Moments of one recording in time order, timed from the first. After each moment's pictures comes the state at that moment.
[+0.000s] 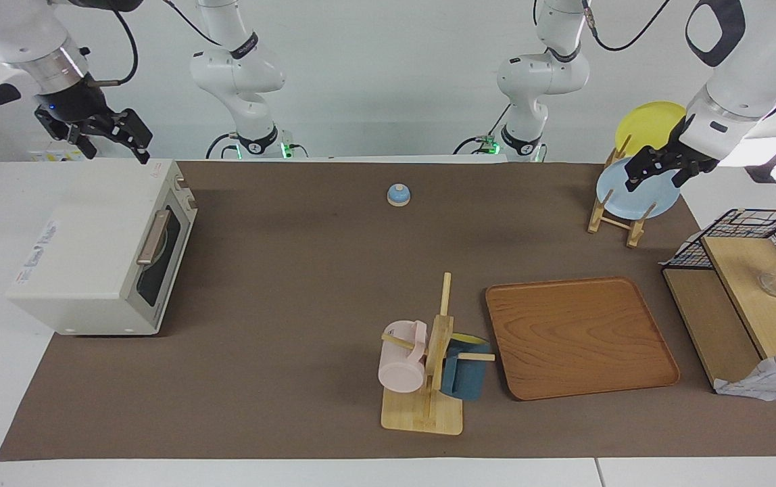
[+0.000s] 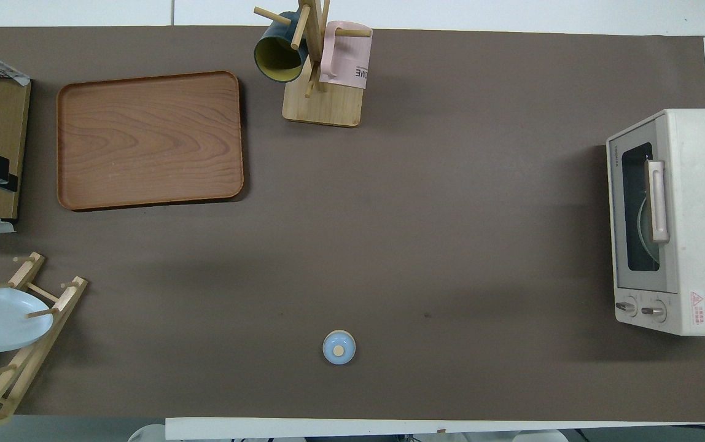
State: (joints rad) left arm -0.01 -0.02 -0.03 -1.62 0.01 1.49 -0.02; right arm -0.03 -0.03 -0.10 -1.50 -0.02 1.38 0.00
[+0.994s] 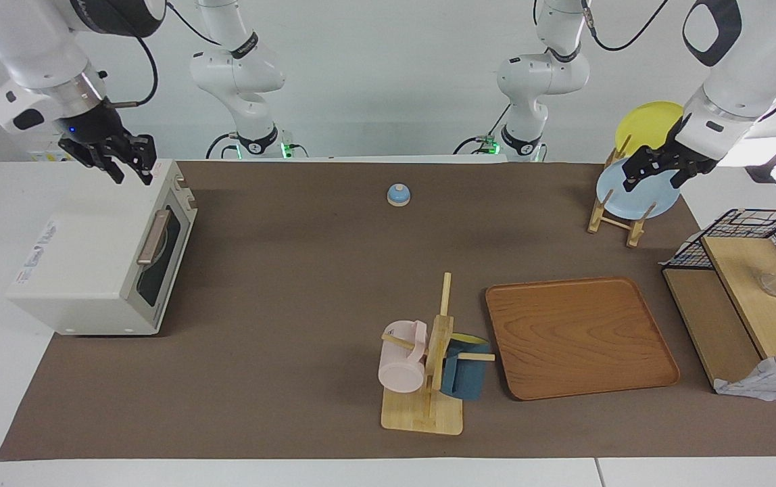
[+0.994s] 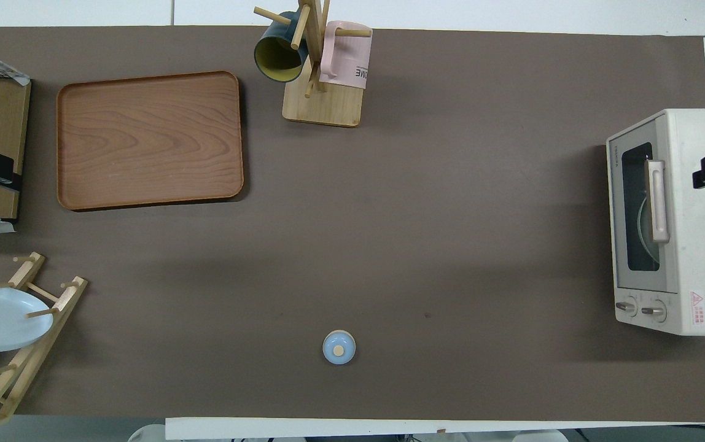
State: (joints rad) left arm -0.02 -0.02 -0.03 -1.62 0.01 1.50 -0.01; right arm 0.00 -0.02 -0.09 -1.65 -0.04 1.57 -0.03
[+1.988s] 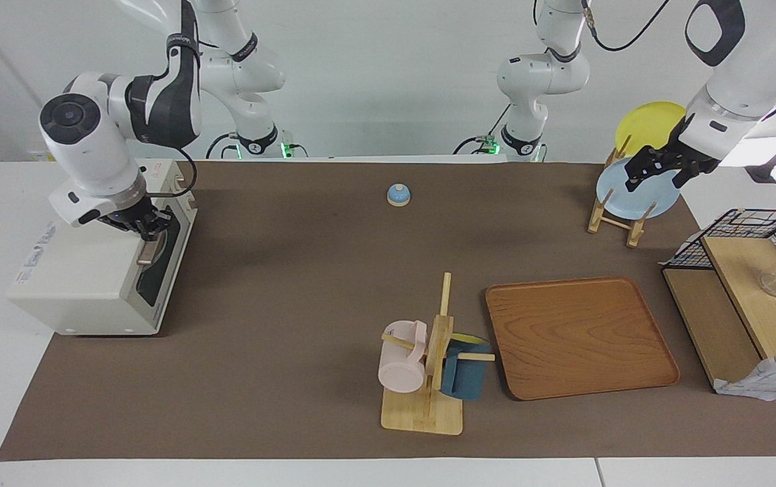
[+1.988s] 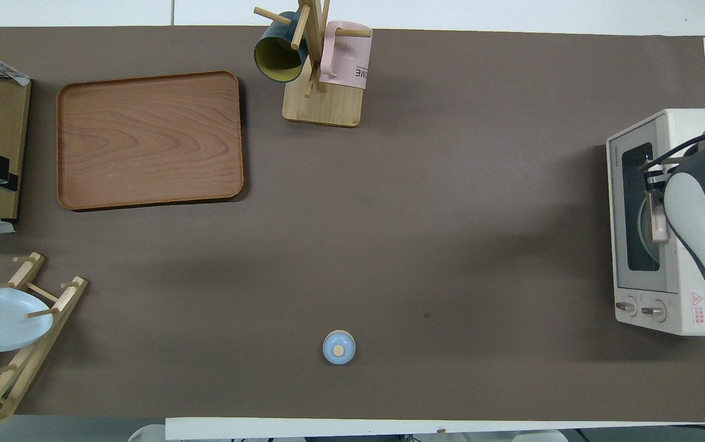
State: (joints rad) left arm -0.02 -0.02 -0.02 -1.62 0.01 1.50 -0.01; right arm 0.00 0.05 -0.09 -1.87 -0.21 1.78 -0.03
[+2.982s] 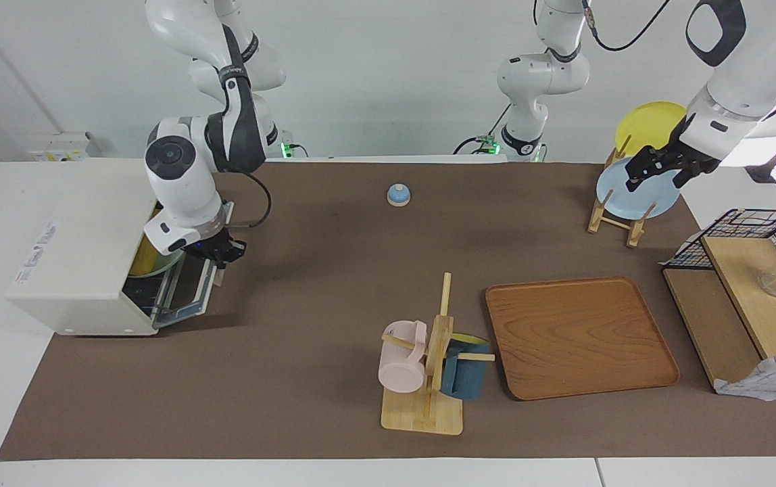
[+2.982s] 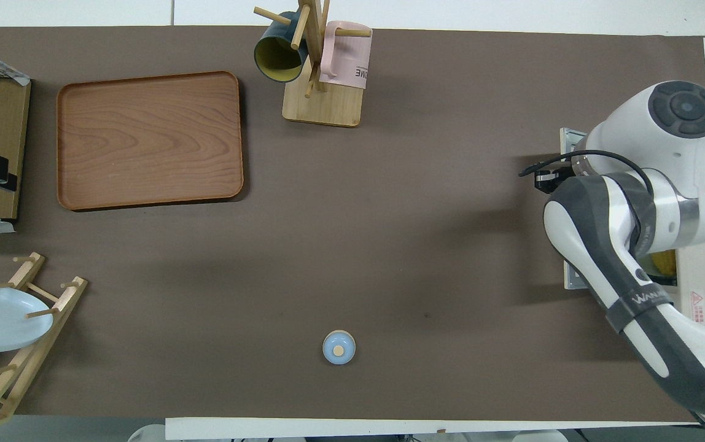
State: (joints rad) left arm -0.02 -0.02 -0.02 -1.62 0.01 1.50 -0.01; right arm 0.14 0.17 -0.06 -2.00 -0.07 2.09 0.21
